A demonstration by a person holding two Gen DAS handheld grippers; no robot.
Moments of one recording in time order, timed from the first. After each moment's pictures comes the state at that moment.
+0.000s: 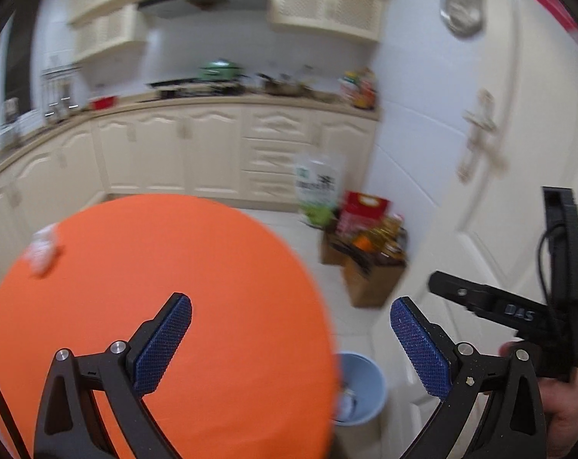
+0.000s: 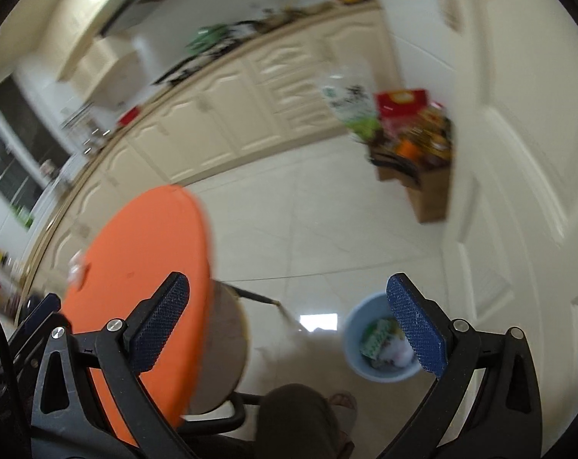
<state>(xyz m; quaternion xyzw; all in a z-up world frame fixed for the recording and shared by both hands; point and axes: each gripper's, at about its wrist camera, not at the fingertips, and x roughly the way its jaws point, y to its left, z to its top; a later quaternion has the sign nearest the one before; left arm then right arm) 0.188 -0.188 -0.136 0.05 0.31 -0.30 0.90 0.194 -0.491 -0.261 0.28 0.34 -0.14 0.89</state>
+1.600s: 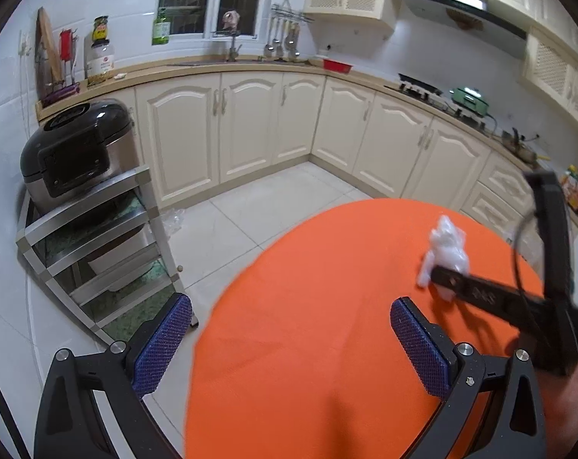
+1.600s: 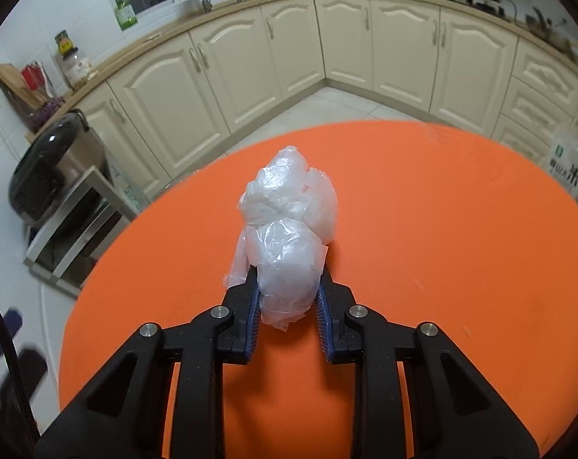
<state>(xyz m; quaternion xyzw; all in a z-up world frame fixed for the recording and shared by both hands) 0.369 0.125 -0.137 -0.10 0.36 0.00 0.93 0.545 -0.117 -0.312 0.07 0.46 0.11 0.88</state>
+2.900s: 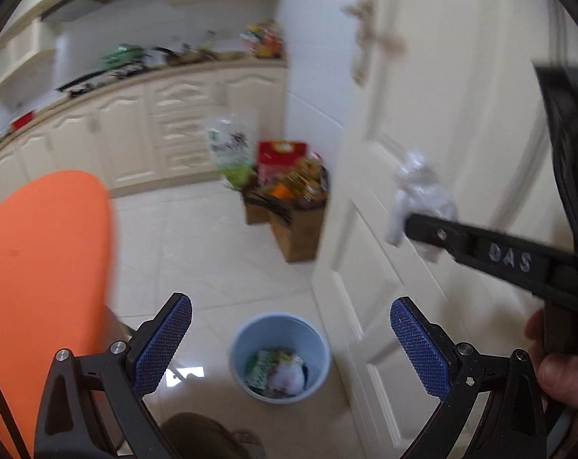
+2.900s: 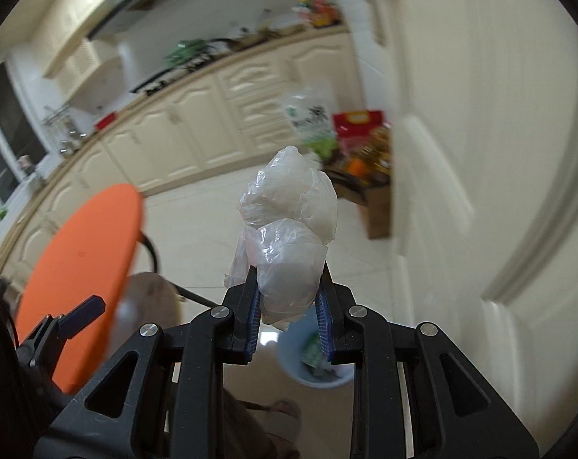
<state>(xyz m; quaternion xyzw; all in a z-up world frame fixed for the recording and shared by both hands) 0.124 -0.227 -0.148 0.12 0.33 -0.45 0.82 0.072 -0.566 -0.295 0.25 0.34 -0.24 0.87</state>
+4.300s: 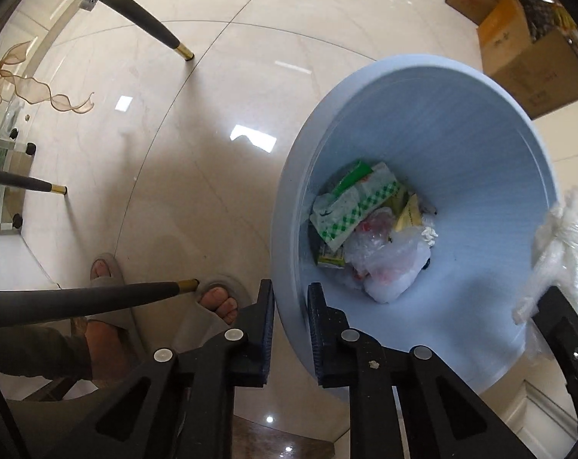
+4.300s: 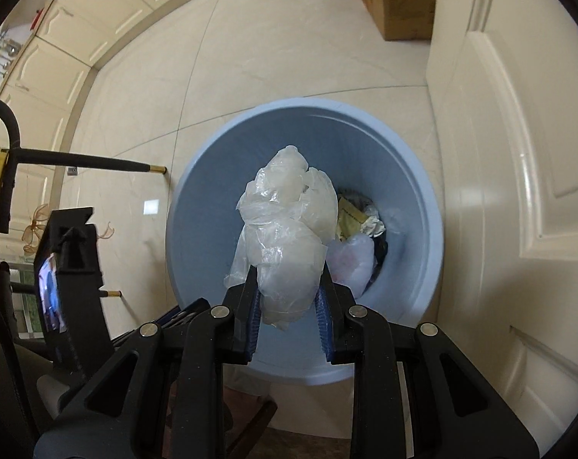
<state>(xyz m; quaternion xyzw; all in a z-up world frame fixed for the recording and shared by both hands) 0.336 -0.411 -0.611 0.08 0.71 -0.09 0.70 0.205 -0.605 -0.699 0.34 0.57 -0.13 0.74</state>
